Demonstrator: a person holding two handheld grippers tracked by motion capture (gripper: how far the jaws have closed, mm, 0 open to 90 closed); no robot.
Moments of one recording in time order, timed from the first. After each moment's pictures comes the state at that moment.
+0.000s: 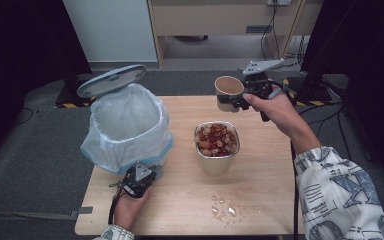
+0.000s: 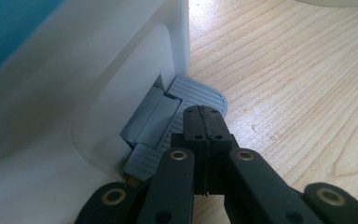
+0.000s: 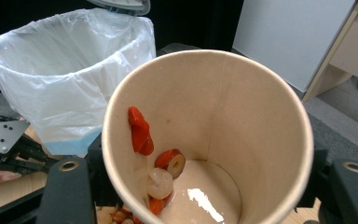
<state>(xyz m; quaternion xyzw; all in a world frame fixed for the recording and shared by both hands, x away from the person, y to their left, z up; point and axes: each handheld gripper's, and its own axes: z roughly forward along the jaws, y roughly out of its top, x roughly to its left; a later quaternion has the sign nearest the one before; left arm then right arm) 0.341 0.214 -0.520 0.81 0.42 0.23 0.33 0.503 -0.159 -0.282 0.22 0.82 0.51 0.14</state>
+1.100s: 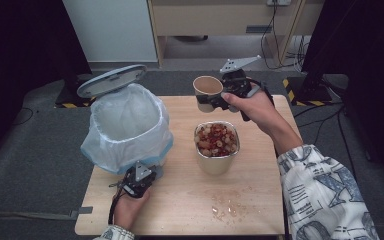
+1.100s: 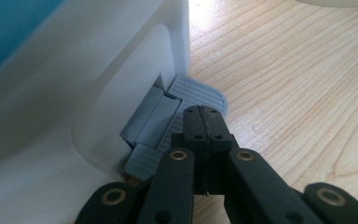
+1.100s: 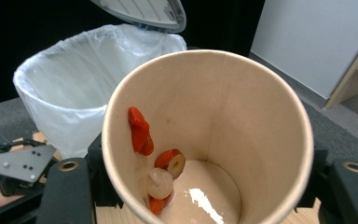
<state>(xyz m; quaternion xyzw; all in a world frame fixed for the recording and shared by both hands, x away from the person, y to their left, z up) 0.341 0.214 -0.519 0.81 0.42 0.23 0.33 0.495 -0.104 -0.270 0.21 0.82 0.52 0.12</state>
